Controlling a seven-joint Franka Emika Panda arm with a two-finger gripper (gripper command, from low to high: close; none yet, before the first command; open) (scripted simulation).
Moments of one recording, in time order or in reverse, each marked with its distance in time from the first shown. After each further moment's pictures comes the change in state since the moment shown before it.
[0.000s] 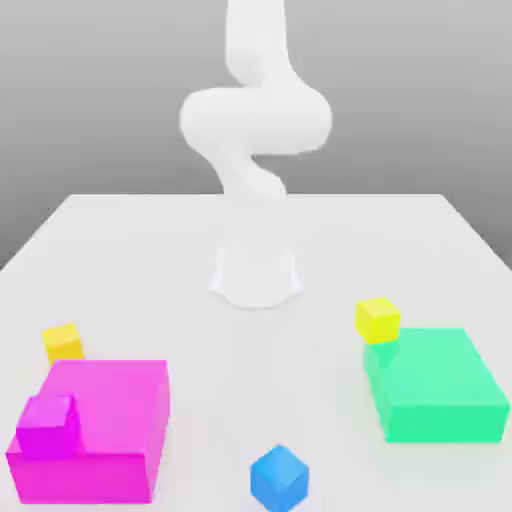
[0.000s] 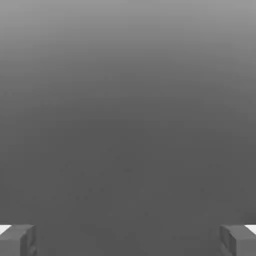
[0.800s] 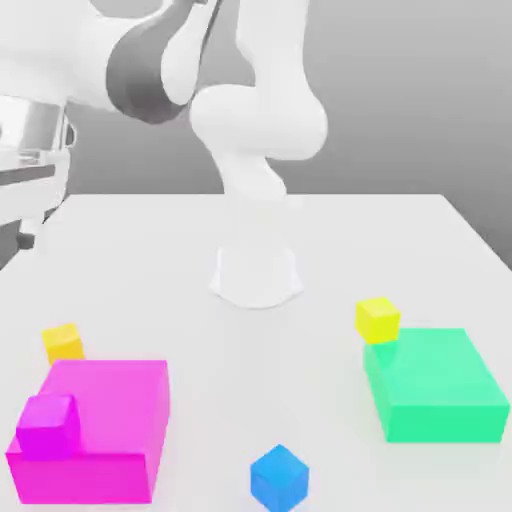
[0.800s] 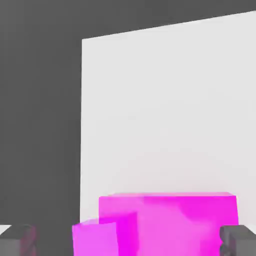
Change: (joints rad) arm -0.599 0.527 -0.002 -0.305 -0.058 0.332 1.083
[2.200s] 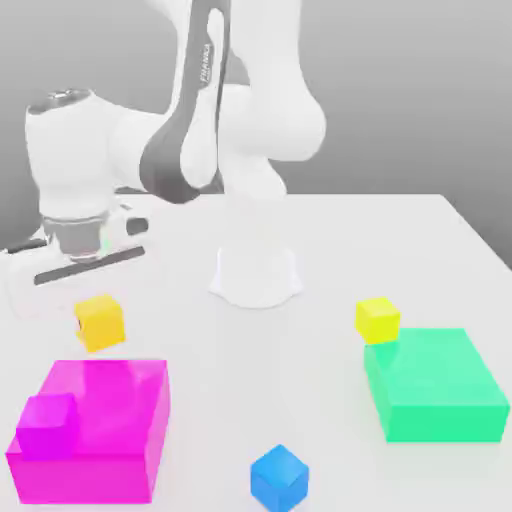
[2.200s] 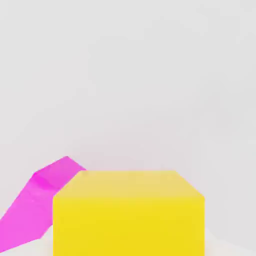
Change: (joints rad) arm 0.074 -0.017 0.164 -0.199 0.188 -0.048 0.701
